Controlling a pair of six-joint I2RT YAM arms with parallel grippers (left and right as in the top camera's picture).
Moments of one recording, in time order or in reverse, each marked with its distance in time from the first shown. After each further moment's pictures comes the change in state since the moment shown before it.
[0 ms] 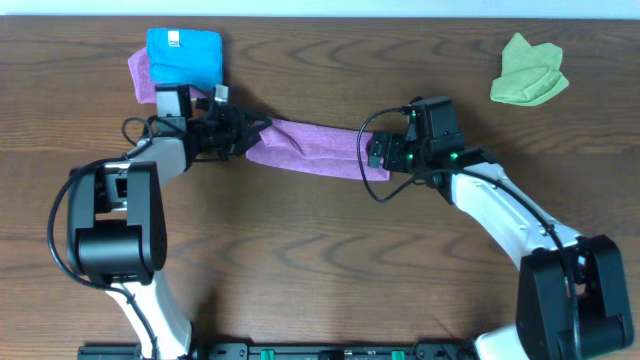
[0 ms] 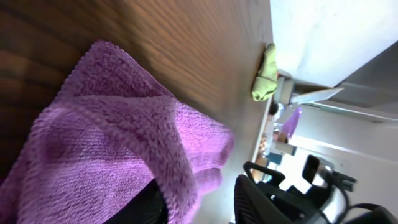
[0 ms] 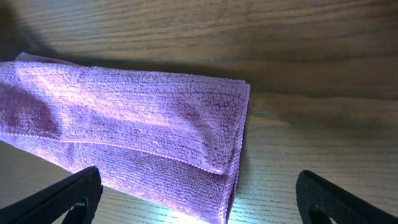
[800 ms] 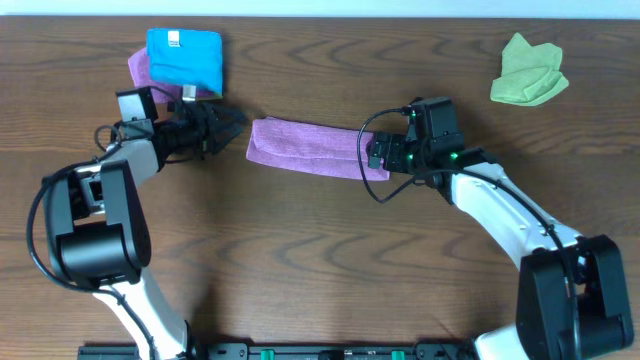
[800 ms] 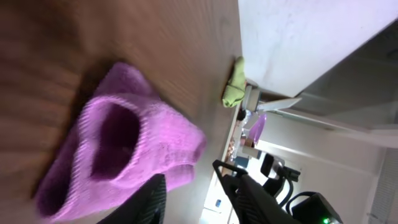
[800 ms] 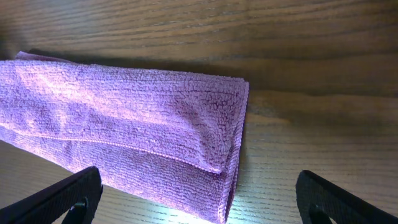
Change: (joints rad) left arm 0.119 0.001 0.000 0.038 0.133 -0.066; right arm 0.000 0.000 0.000 -0.006 0.000 0.009
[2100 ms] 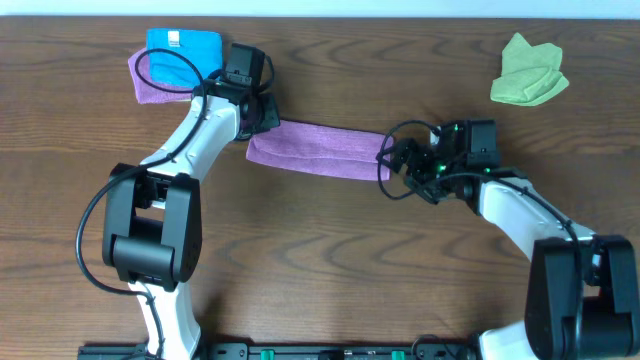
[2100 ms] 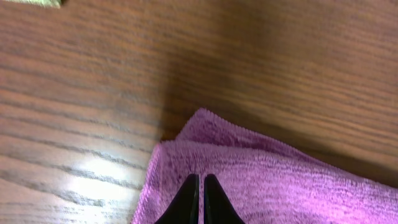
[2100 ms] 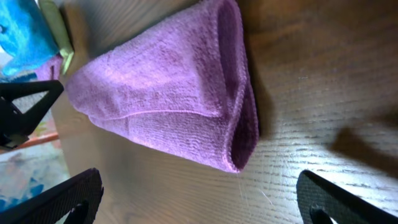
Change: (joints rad) left arm -0.412 0.004 0.403 -0.700 -1.139 0.449; right arm -0.199 0.000 -0.188 0.158 -0.476 0.278
